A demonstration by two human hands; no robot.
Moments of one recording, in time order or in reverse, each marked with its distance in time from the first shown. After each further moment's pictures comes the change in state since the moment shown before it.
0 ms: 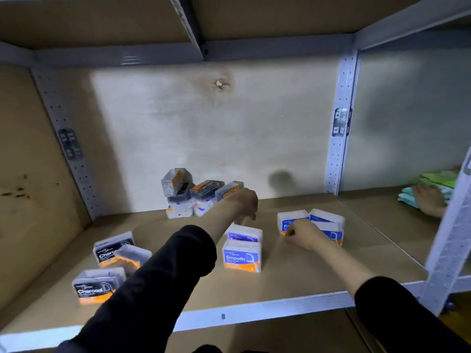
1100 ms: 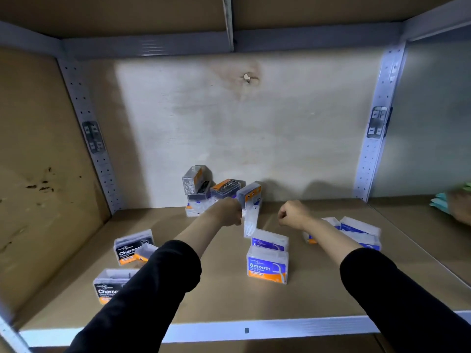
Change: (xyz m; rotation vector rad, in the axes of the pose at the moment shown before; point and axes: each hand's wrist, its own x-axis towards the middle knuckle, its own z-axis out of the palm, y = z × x) left_hand -0.021 -0.091 0.020 -0.033 0.006 -0.126; right_hand 0.061 -0.077 -0.007 0.061 0.030 -0.194
